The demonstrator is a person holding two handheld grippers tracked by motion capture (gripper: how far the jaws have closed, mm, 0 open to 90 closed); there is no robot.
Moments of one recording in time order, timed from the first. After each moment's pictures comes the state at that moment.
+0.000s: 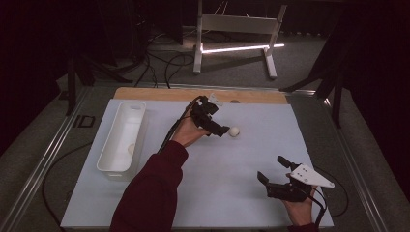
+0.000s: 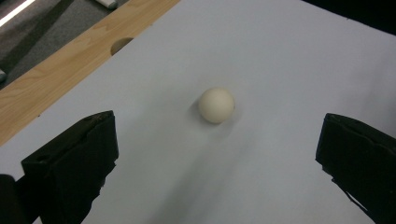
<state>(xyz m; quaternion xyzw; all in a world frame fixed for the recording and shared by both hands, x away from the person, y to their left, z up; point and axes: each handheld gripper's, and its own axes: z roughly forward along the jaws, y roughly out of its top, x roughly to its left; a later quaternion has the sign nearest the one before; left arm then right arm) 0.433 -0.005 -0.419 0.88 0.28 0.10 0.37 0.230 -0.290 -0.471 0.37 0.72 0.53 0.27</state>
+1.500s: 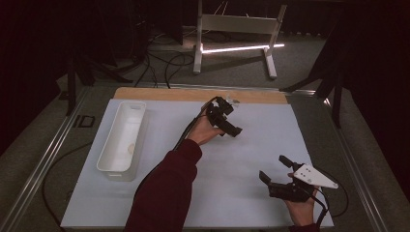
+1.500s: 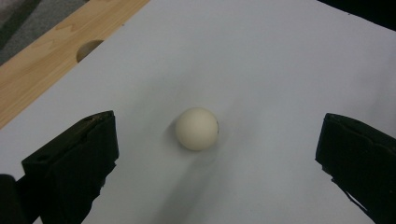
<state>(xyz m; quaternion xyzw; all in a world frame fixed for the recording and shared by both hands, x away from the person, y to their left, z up) 0.450 -0.052 -0.433 0.89 0.27 0.08 0.35 0.228 -0.294 -0.468 0.37 0.71 0.54 0.27</state>
